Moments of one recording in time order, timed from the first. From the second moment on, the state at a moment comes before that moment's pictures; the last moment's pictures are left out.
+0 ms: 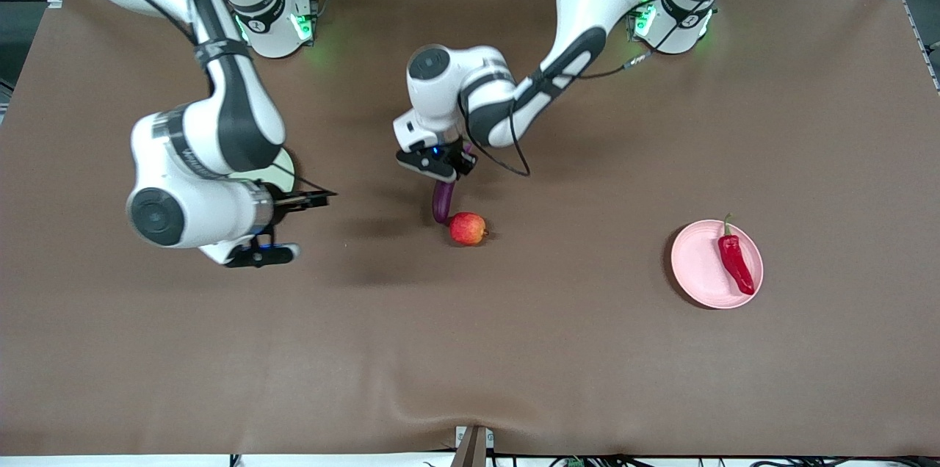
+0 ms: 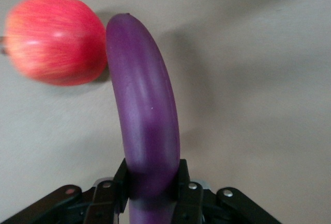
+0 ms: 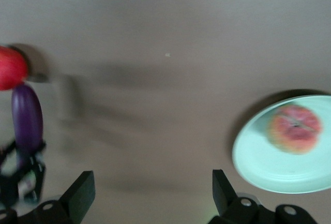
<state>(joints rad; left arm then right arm) -0.58 0.77 -0.53 -1.51 0.57 2.16 -0.90 0.40 0.49 -0.14 -1.49 0.29 1.63 0.16</state>
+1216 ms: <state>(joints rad) 0.28 0.57 -0.86 -1.66 0.57 2.00 -0.86 0.69 0.70 -0.02 -1.49 0.42 2.33 0.81</state>
